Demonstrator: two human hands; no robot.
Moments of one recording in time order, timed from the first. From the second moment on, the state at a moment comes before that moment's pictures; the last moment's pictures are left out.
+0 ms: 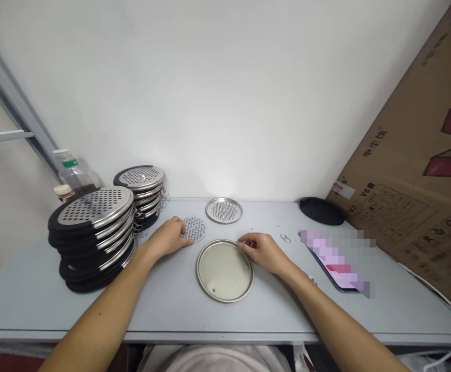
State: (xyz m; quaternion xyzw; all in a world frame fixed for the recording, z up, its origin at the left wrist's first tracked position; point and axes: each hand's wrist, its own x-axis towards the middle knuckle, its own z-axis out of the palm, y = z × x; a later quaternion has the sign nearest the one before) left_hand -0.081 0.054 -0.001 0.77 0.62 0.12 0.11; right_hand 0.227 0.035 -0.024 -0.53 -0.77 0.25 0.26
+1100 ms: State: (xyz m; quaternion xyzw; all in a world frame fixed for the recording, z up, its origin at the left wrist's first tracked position) left_hand -0.037 0.017 0.023 0.82 0.47 0.23 0.21; right_hand 0.232 0.040 -0.026 -0.51 -0.76 0.30 0.27
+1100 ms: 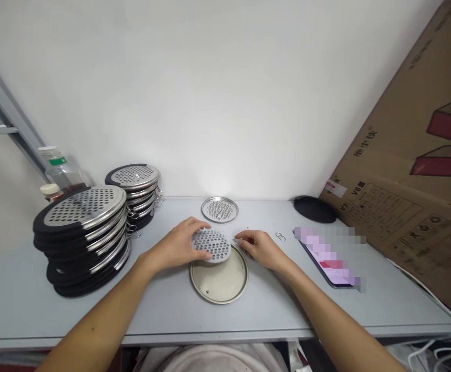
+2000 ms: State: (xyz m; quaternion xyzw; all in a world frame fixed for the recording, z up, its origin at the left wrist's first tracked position) left_hand -0.022 -0.005 0.019 0.88 0.41 0.11 0.21; right_hand 0.230 0.038 -0.023 -0.52 -0.76 0.30 0.26
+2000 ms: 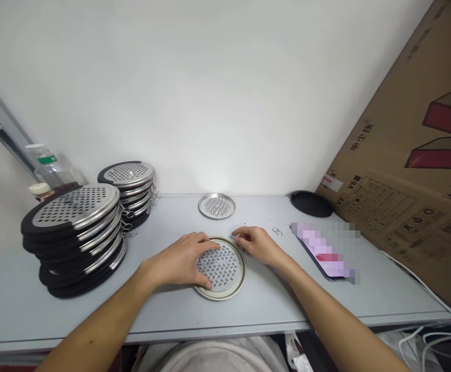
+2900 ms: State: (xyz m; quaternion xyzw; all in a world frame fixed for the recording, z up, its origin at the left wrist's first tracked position) left_hand -0.036 0.021 0.006 0.86 0.46 0.15 0.16; right_hand 0.219 0.020 -0.020 -0.43 -0.85 0.22 0.22
